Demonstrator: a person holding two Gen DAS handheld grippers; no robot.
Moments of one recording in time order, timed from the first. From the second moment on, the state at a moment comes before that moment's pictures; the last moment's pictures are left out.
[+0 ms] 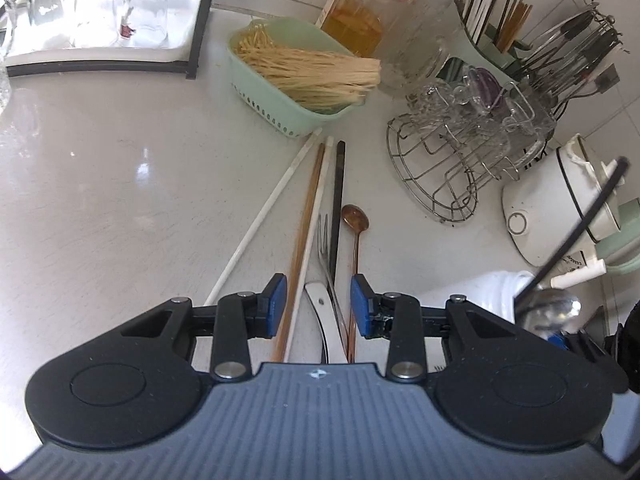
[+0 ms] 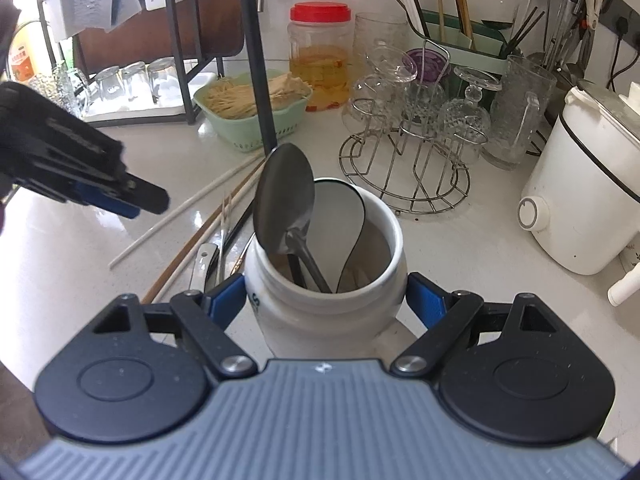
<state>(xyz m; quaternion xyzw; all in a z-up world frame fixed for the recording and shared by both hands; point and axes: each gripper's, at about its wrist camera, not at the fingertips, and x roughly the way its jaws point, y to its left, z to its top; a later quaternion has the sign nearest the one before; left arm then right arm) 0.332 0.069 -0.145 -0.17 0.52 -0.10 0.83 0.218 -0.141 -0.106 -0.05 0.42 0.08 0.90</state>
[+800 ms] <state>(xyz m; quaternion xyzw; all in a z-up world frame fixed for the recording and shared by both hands) 0.388 0.014 -0.196 -0.05 0.50 -0.10 0.86 0.219 -0.139 -0.107 -0.05 0.42 0.06 0.90</state>
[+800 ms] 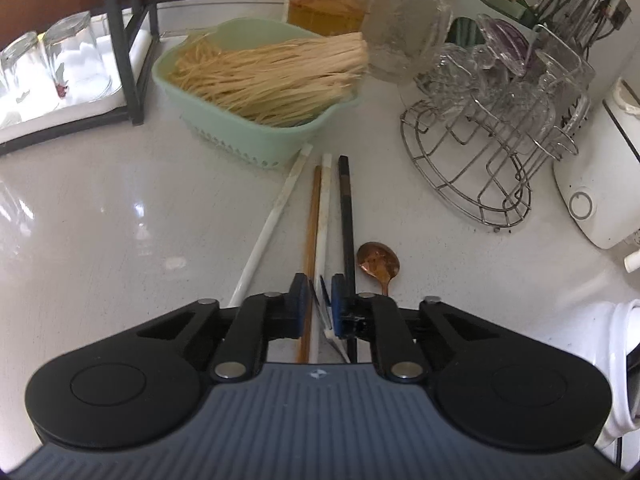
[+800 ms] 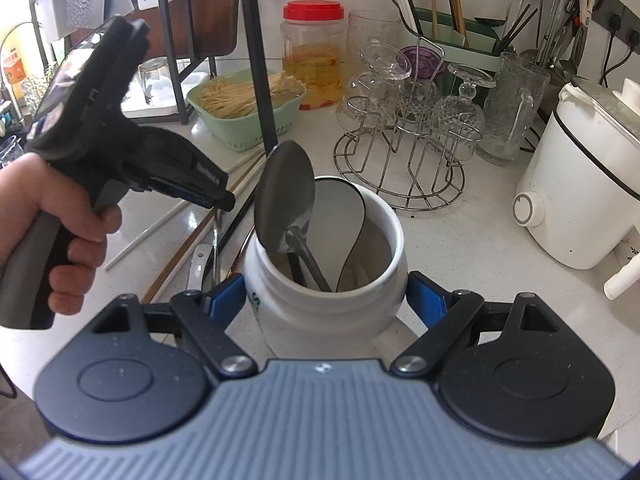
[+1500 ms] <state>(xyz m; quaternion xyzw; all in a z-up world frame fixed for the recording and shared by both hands) 0.362 0.026 -0.155 -0.08 0.49 -0.12 0.86 0.220 -0.137 -0.108 -0.06 0.42 0.06 0.90</state>
